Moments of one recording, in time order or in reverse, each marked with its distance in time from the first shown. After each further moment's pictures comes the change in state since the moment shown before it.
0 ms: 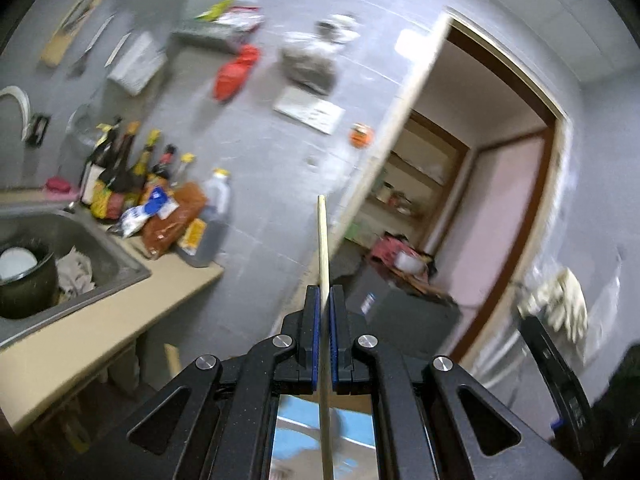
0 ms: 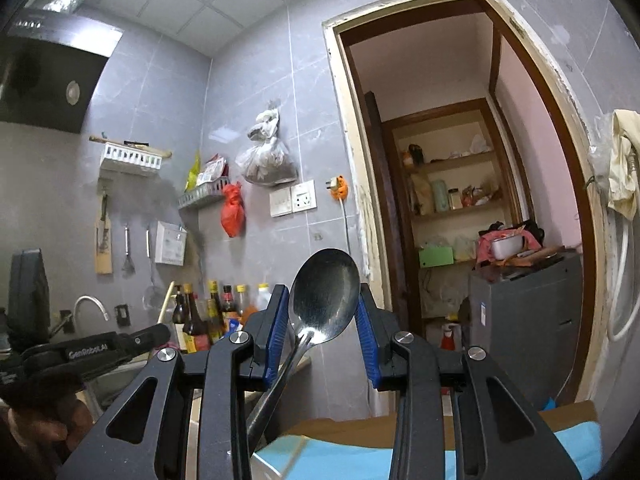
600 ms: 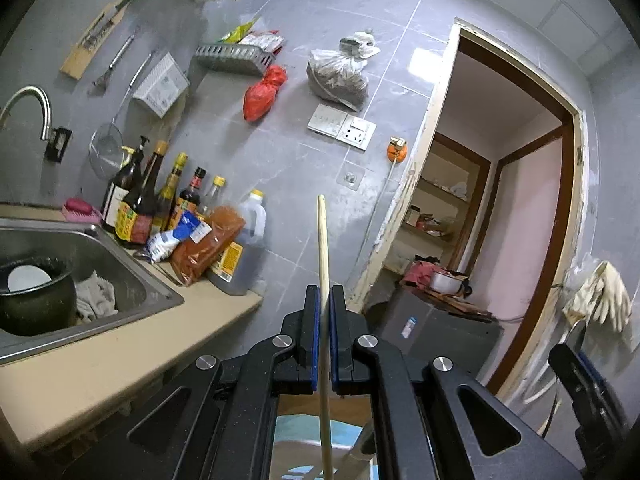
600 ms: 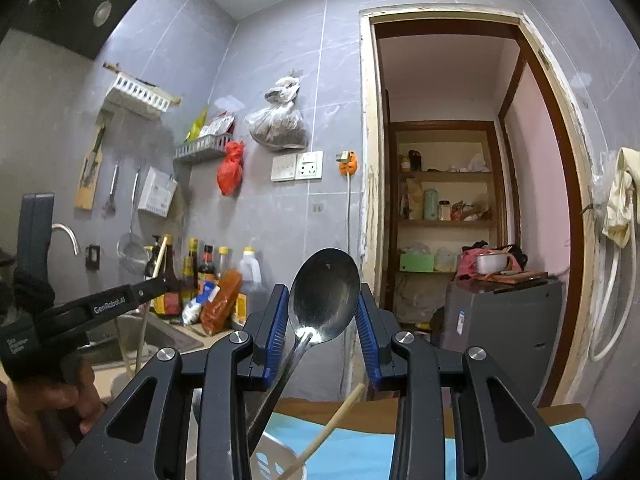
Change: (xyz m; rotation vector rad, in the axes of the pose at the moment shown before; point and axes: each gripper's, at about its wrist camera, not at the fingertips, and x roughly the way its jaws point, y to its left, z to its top) left arm 0.018 0.044 -0.034 0.097 -0.135 0.087; right arm 0.021 0.045 -0.066 -0.195 0.027 -0.090
